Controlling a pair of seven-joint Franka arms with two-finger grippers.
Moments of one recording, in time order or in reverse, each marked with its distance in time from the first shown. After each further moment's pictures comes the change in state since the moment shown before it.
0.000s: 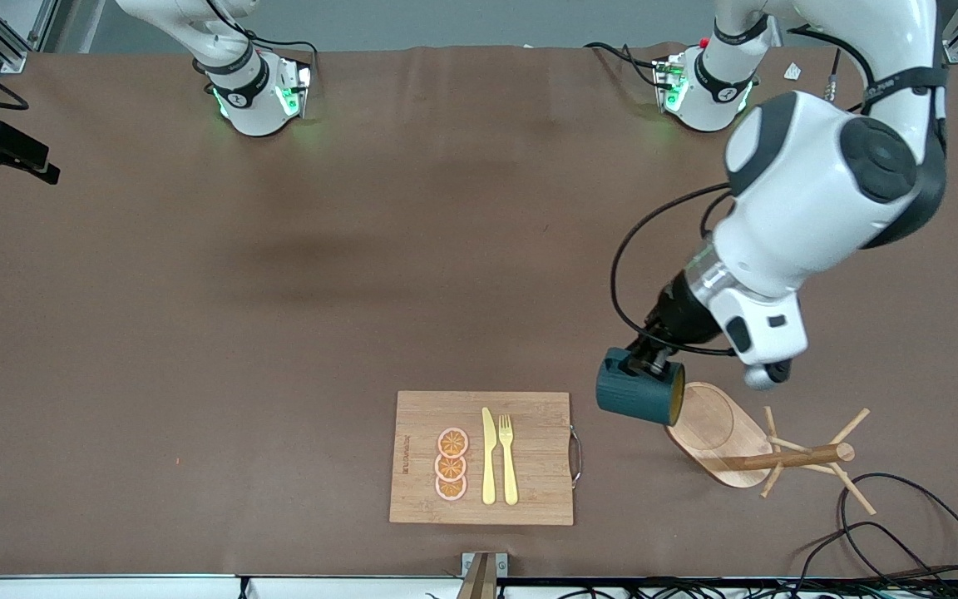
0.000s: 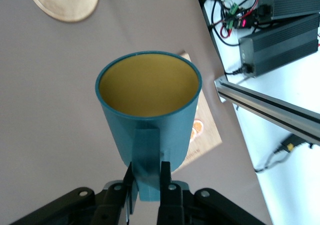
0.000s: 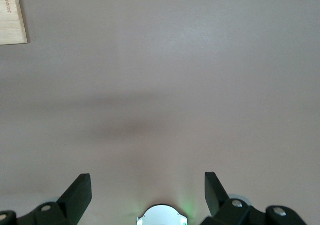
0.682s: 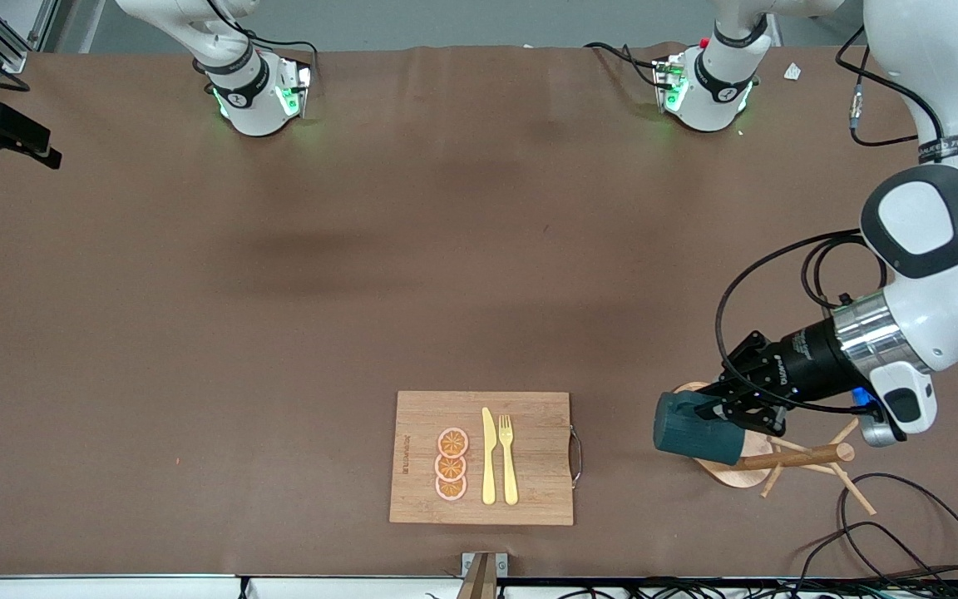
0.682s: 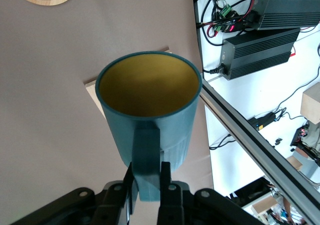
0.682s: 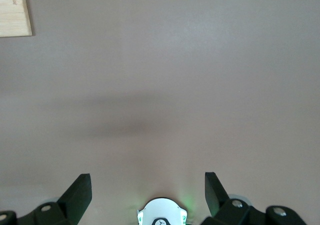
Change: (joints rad) left arm 0.213 0.052 -0.001 -0.014 -0.365 0.002 0.220; right arm 0.009 -0.036 0.007 0.005 0.000 -0.037 0.000
